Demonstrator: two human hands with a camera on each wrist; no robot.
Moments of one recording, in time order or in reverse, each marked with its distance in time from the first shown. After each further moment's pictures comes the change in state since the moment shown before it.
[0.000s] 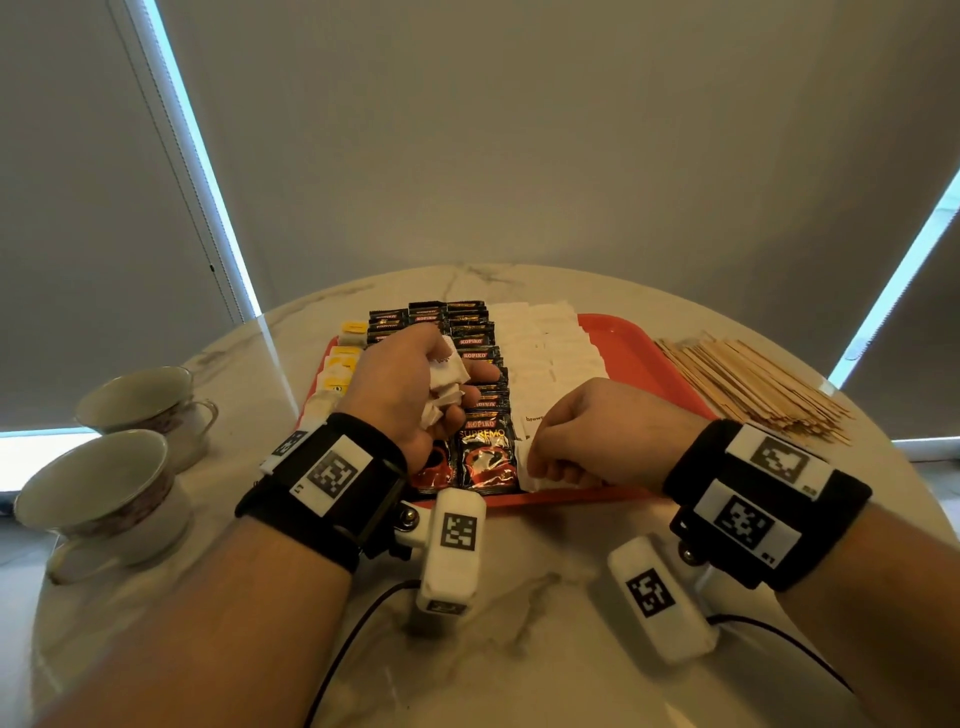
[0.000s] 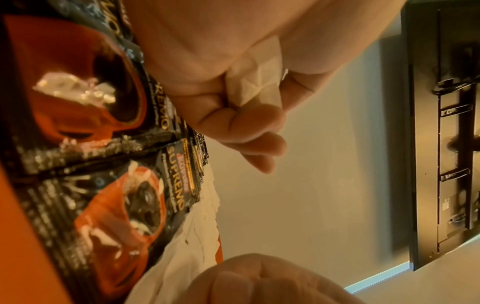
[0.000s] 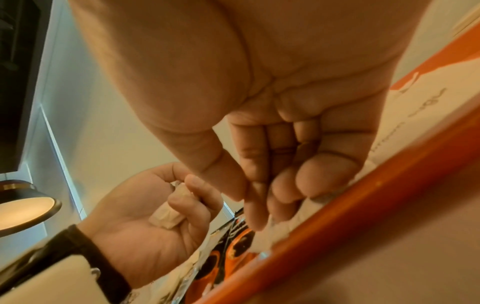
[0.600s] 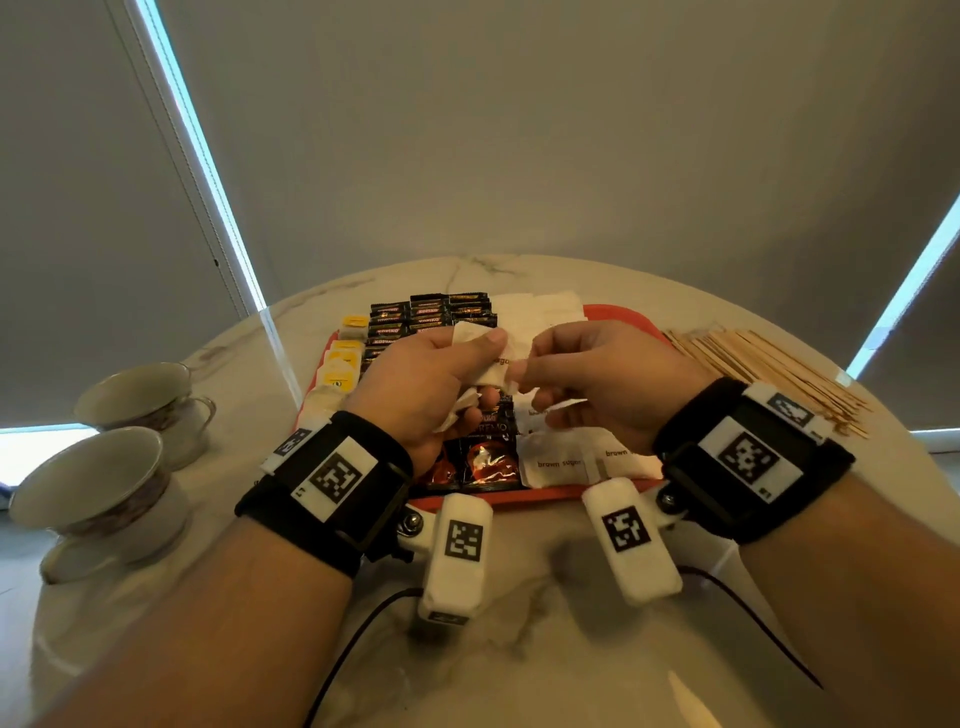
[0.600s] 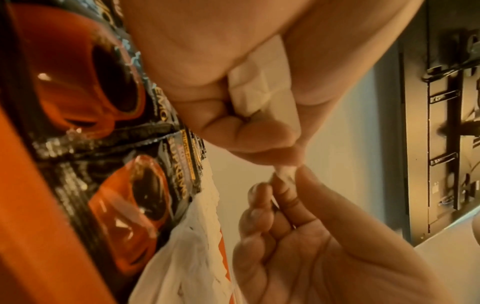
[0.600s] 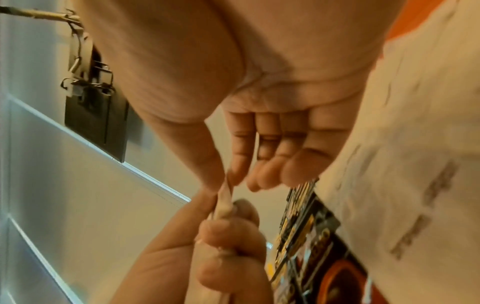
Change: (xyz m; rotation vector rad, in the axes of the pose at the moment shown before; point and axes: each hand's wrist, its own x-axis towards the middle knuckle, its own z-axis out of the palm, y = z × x) left_hand 0.002 -0.012 0.004 0.169 -0.091 0.072; right_hand 0.020 -0.004 -0.011 0.621 0.061 -0.143
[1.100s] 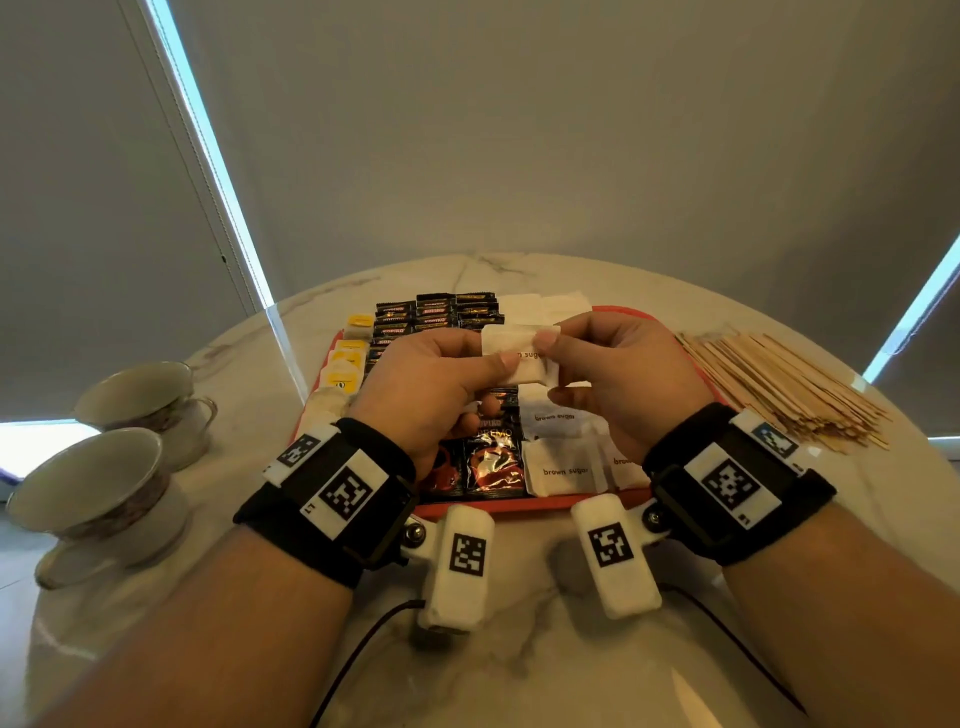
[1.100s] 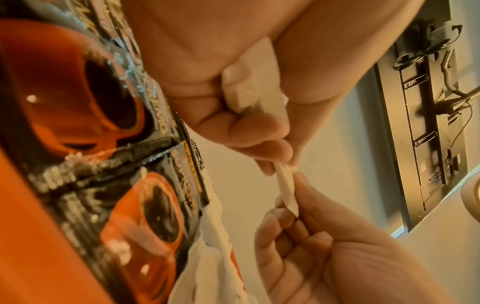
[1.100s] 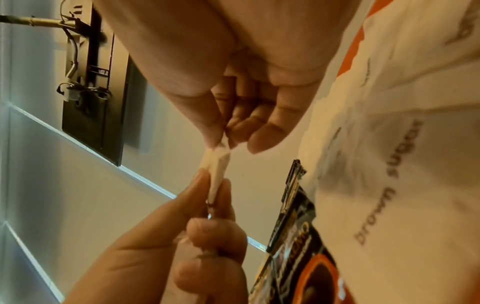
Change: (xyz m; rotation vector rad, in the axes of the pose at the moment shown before) left_hand 0.004 -0.004 -0.004 0.140 0.022 0.072; right_hand 0.015 0.019 0.004 0.223 0.245 -0.193
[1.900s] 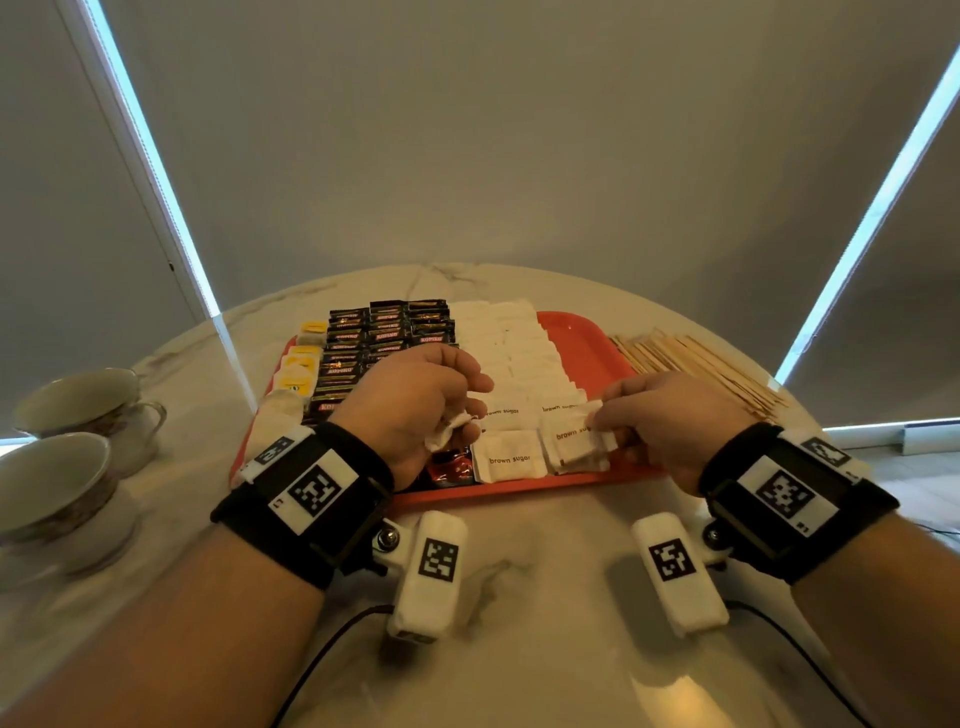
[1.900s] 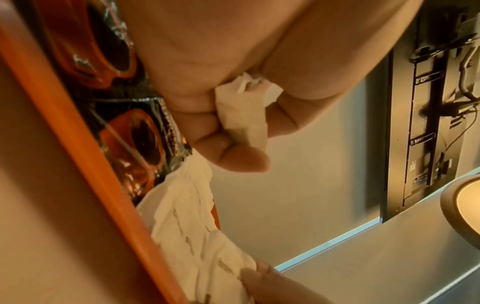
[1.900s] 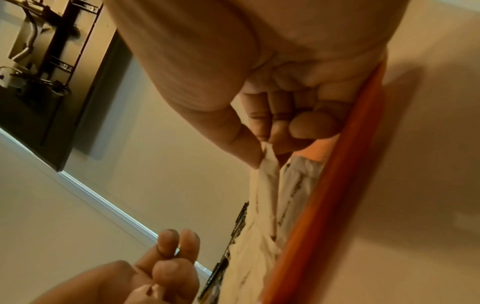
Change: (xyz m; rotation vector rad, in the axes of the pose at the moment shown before) left_hand -0.018 0.009 0.026 -0.086 -0.090 -0.127; right_hand -0.040 -0.006 -0.077 -0.367 0.125 0.407
